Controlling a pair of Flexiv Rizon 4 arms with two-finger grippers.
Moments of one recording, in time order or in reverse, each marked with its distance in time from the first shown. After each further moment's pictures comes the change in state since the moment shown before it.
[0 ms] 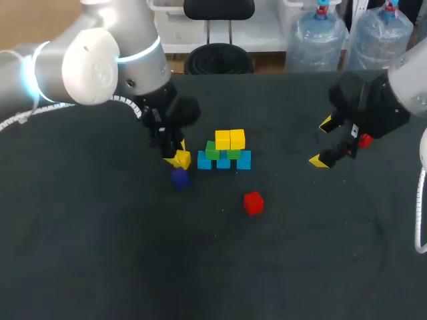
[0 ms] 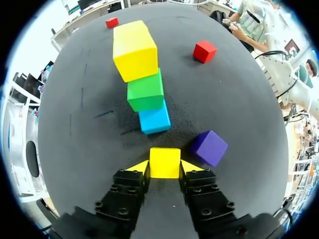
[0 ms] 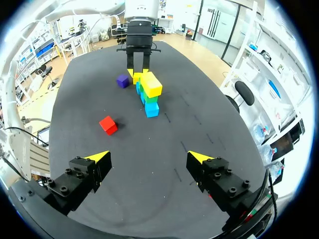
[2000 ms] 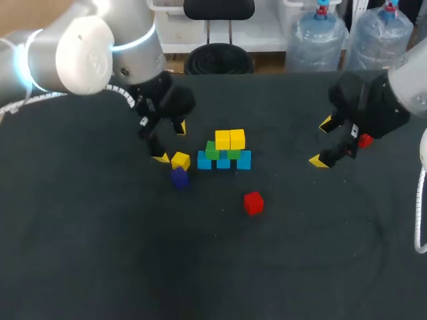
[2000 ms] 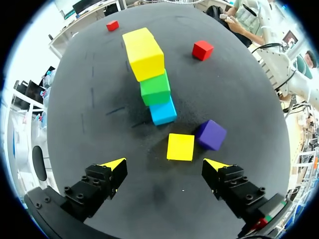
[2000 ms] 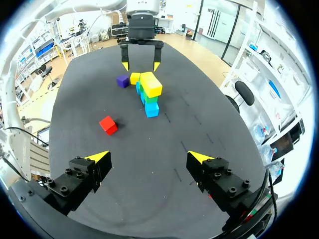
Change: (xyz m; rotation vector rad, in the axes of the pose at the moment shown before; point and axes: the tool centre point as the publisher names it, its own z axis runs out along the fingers) left arm 0.011 0.011 -0.021 -0.033 0.030 0.058; right arm 0.000 0.000 0.000 0.000 0.000 0.000
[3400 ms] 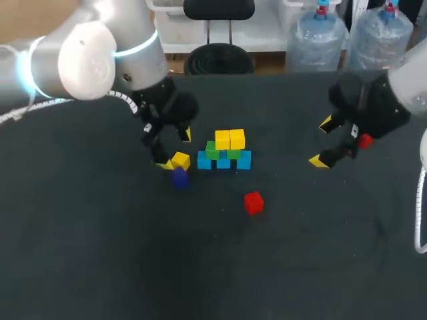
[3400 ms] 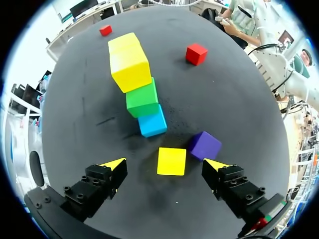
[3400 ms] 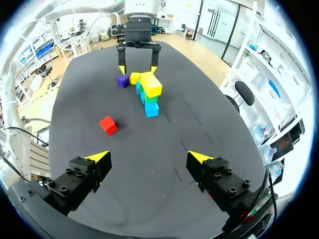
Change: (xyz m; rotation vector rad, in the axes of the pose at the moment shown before) left arm -0.015 -0.011 0.011 0.028 -0.041 0.019; right arm 0.000 0.000 0.000 0.000 0.000 0.000
